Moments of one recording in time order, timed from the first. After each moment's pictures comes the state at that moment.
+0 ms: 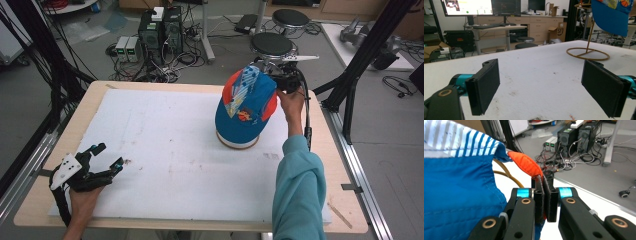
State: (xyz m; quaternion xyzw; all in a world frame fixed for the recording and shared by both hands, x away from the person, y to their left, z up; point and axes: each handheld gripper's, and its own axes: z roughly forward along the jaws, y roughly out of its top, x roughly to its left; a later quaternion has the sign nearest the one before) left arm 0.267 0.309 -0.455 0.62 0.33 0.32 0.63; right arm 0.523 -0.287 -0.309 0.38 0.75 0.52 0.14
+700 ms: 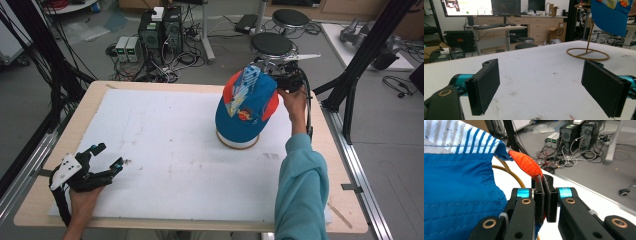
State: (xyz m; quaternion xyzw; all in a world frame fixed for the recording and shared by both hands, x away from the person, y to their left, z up) left arm 0.267 0.310 -0.455 0.62 0.33 0.33 0.63; right arm 0.526 -0.294 -0.307 0.37 0.76 0.52 0.13
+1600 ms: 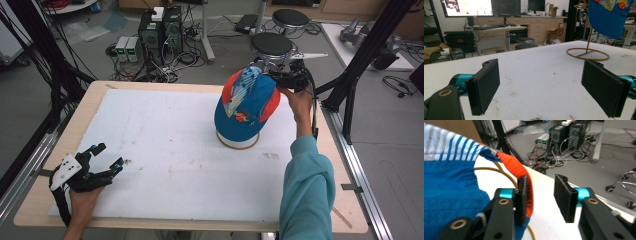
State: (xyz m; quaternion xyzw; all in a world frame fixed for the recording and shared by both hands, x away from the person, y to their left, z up) left arm 0.266 0.309 -0.455 0.62 0.33 0.33 0.63; right arm 0.512 -0.301 -0.293 0.39 0.75 0.50 0.17
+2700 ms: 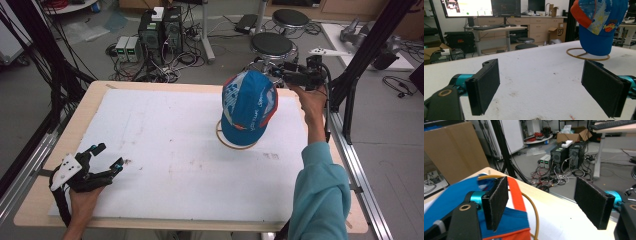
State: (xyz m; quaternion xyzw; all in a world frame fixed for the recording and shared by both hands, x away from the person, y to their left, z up) left arm 0.266 0.309 -0.455 0.62 0.33 0.33 0.63; right arm 0.476 -0.317 -0.259 0.38 0.70 0.57 0.18
